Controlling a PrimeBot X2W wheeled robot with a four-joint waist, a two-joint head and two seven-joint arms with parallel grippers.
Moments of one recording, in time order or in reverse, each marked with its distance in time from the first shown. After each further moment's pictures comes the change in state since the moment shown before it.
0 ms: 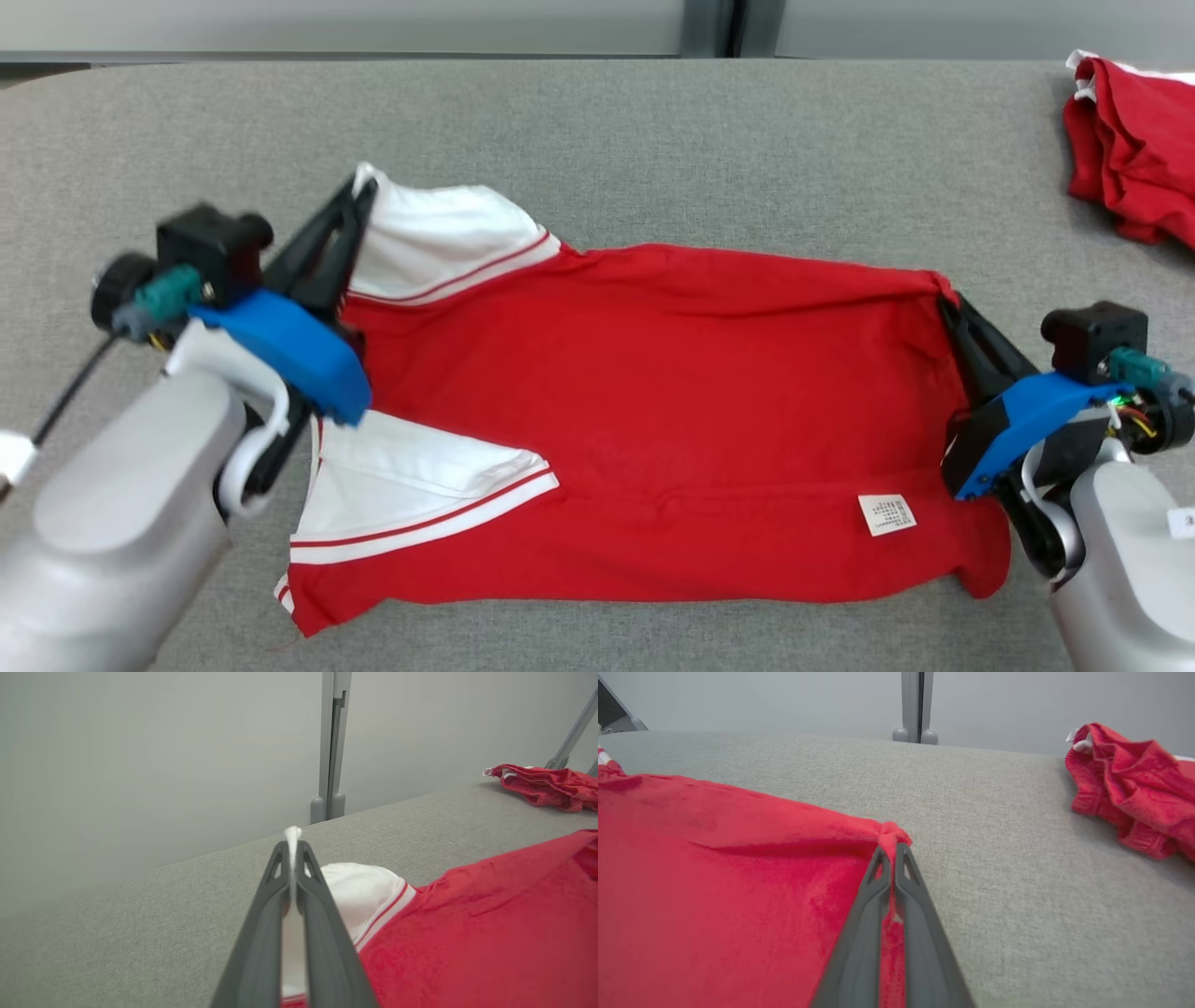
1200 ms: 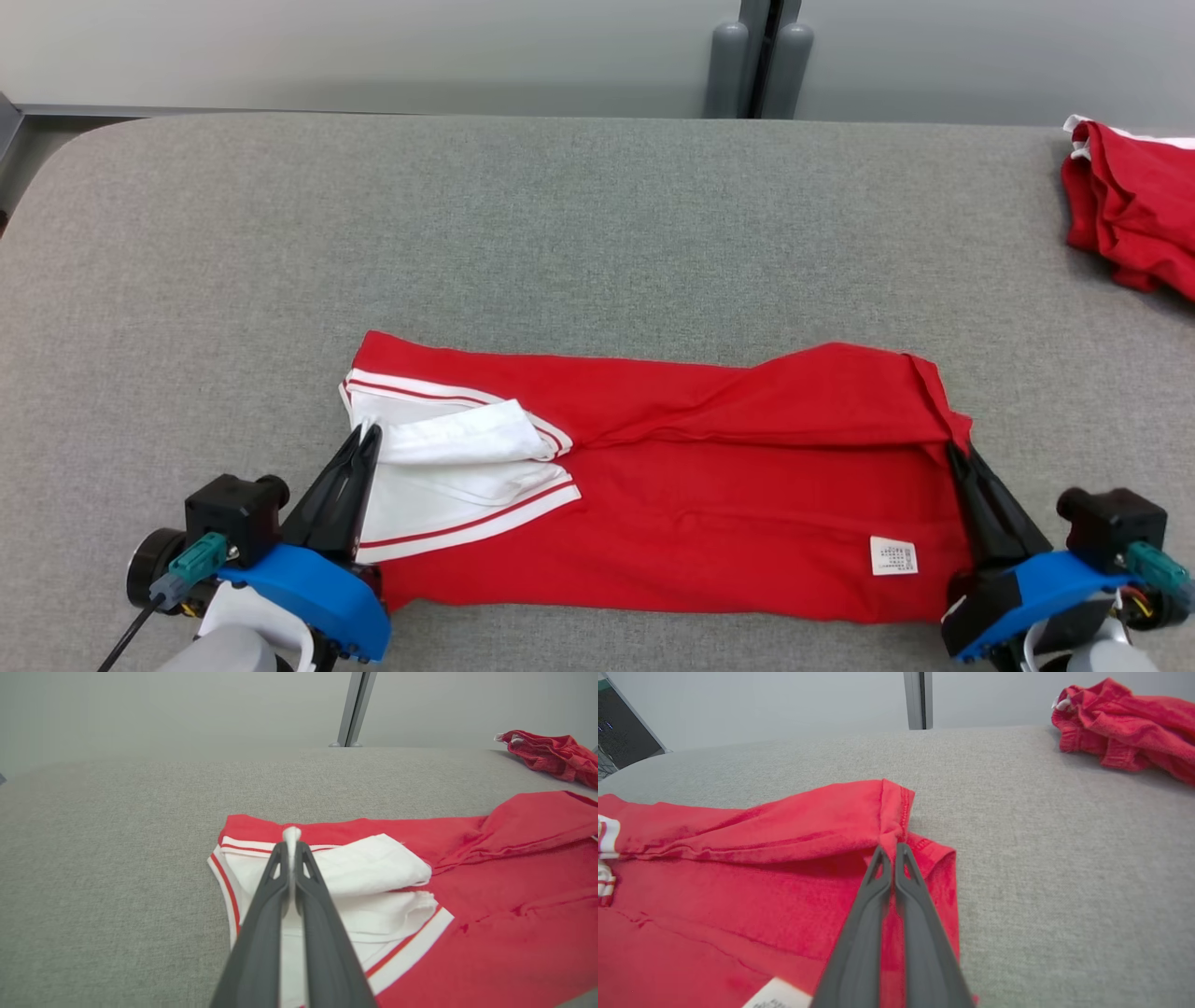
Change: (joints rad) left arm 0.472 0.099 0.025 -0.336 -0.066 0.250 -0.050; right arm 0.338 0.081 -0.081 -0.151 -0.010 0.000 -0.147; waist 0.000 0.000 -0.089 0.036
